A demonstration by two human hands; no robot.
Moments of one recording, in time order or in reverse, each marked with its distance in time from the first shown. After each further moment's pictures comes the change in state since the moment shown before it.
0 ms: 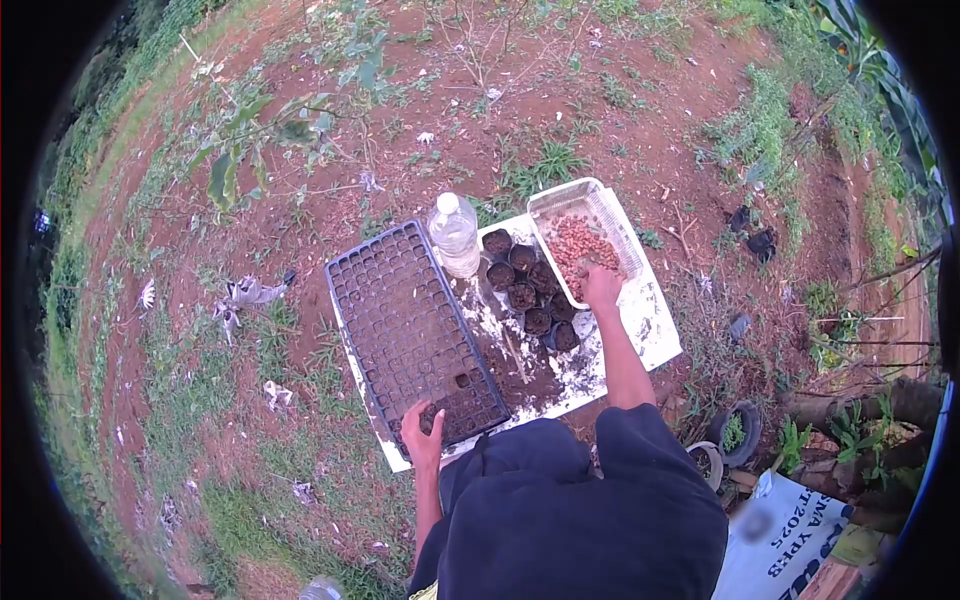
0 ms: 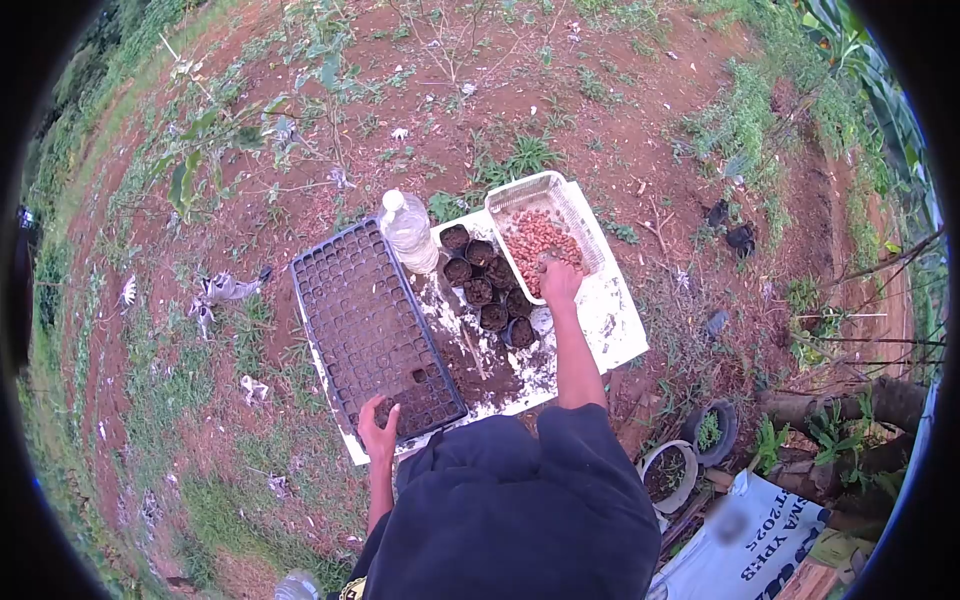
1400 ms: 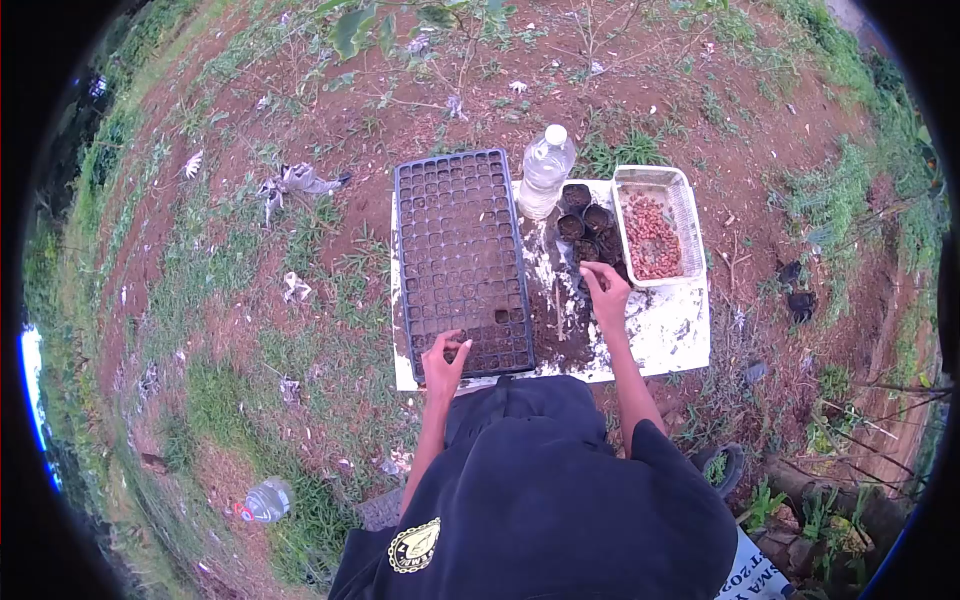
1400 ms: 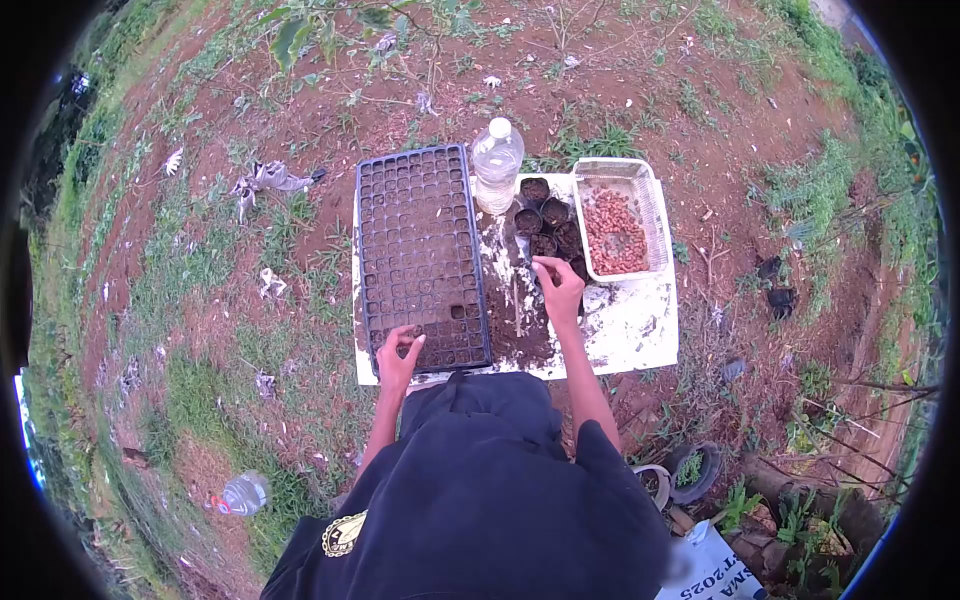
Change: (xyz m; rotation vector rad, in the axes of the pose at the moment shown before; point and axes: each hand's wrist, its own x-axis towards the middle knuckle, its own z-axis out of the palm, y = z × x) left_hand -0.011 0.000 0.002 -0.114 0.078 -0.099; right_hand -0.109 -0.095 -0.037 1.088 -0.084 -0.268
